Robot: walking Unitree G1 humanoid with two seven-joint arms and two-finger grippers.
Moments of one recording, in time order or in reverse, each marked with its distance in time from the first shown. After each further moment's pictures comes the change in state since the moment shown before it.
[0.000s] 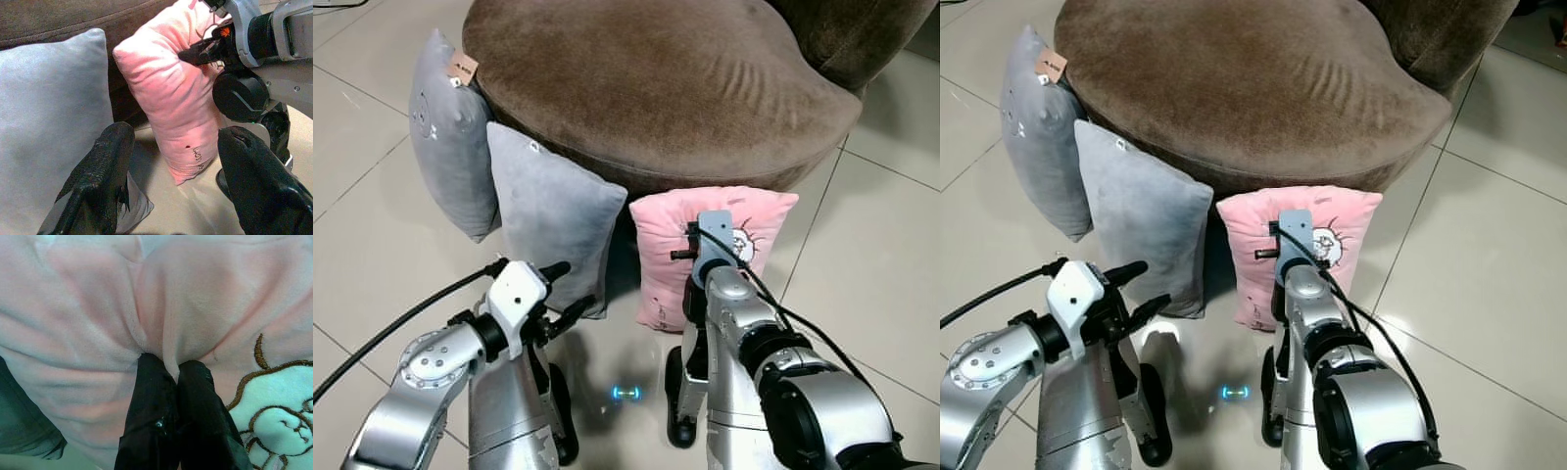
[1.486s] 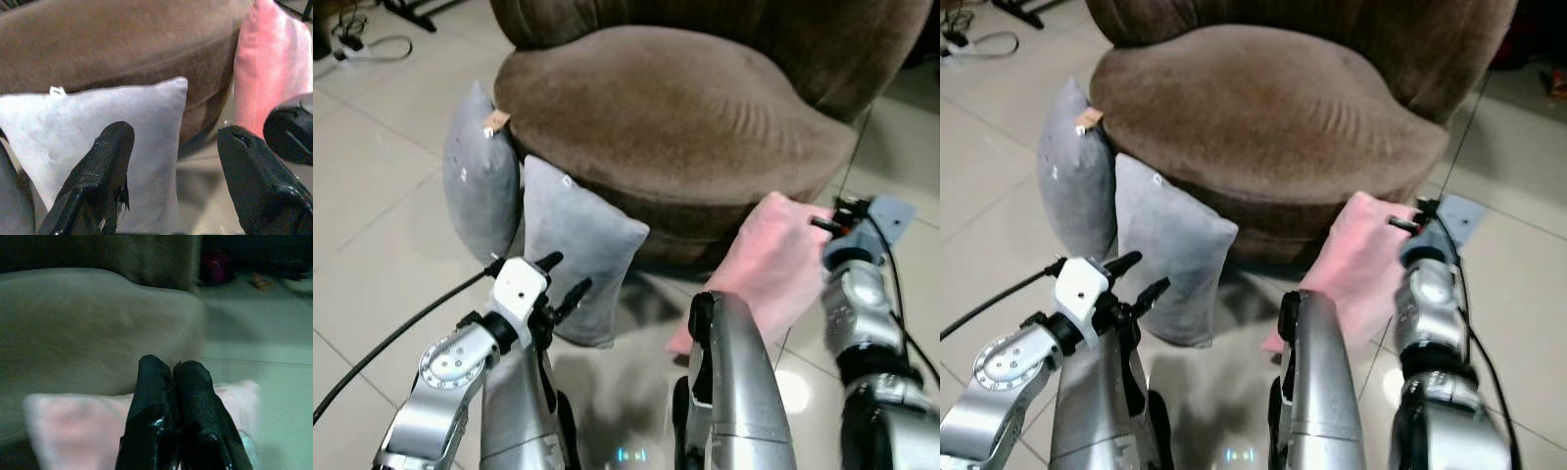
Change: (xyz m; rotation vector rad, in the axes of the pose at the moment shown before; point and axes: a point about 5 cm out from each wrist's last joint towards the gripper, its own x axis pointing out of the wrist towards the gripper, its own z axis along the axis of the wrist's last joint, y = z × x) left arm 0.016 0.005 -0.013 -0.032 -0.066 0.174; right arm -0.044 -0.148 0.033 0.258 -0.400 -0.350
